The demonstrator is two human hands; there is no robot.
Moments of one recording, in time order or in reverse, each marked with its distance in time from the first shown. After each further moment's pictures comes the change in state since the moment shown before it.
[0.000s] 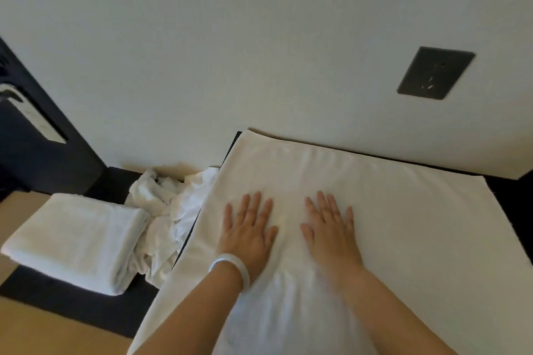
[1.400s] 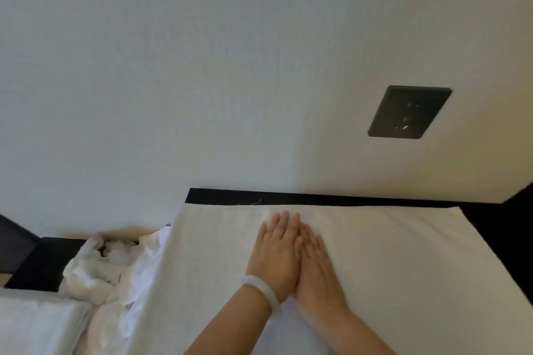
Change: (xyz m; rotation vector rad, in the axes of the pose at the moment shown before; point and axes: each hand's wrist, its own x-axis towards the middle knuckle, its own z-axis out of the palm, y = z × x) left_hand 0.145 0.081 -0.011 -0.197 -0.037 0.259; right_hand 0.082 0.032 0.020 0.096 0.093 -0.027
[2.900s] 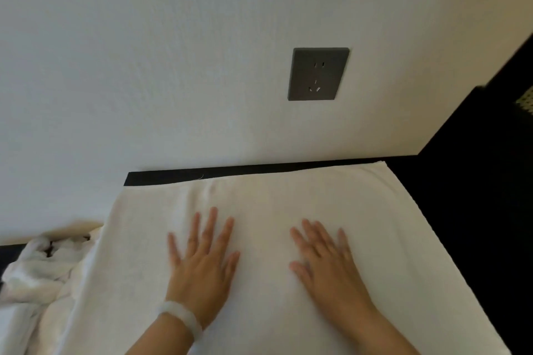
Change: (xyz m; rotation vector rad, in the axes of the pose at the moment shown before) left_hand -0.079 0.000 0.010 0.240 0.005 -0.056; right_hand -0.107 0.094 -0.052 -0.051 -0.150 0.080
